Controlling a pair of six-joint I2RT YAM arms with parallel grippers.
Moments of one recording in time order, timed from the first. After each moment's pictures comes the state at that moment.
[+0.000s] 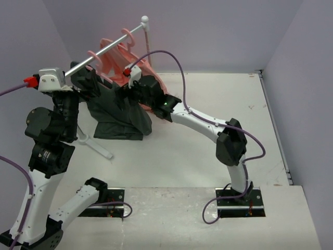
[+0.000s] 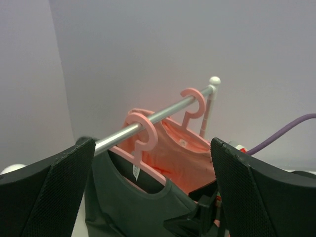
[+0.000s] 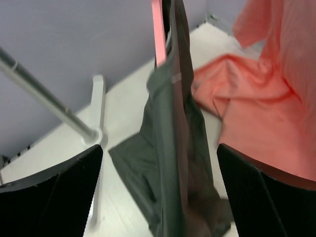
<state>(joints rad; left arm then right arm) -0.37 0.78 1.31 -0.18 -0.39 0.03 0.92 2.07 1.91 -0.02 -0.03 0.18</state>
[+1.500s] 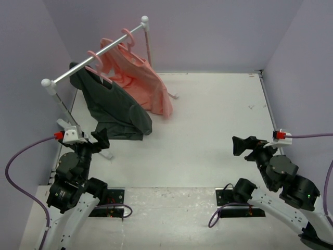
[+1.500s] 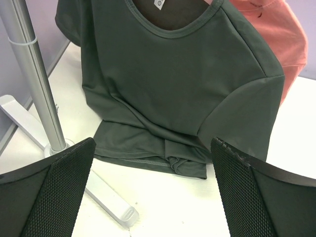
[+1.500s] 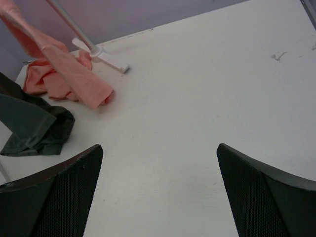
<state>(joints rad) -0.37 0.14 0.60 -0.51 -0.44 -0.25 0.92 0.21 0.83 -0.87 0.79 0.52</state>
